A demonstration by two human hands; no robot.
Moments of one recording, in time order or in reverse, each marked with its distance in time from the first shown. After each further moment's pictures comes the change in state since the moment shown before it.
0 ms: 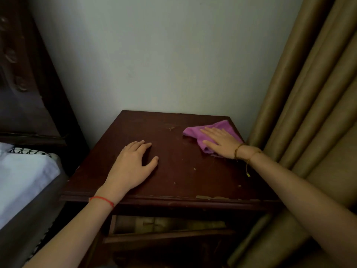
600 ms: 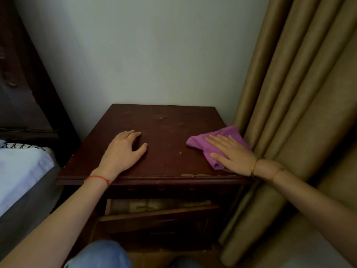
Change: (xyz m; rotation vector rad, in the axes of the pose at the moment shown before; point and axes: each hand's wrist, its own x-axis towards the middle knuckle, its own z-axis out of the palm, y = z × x) left_hand 0.000 0.001 -0.001 0.002 -0.022 -0.020; right_hand -0.122 0.003 0.014 0.037 0.071 -0.053
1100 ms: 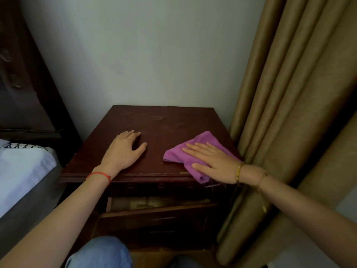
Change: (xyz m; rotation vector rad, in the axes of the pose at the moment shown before) left_hand -0.002 0.001 -0.002 -0.006 -0.009 0.010; right_hand -0.004 -0.053 0.002 0.066 -0.045 -0.206
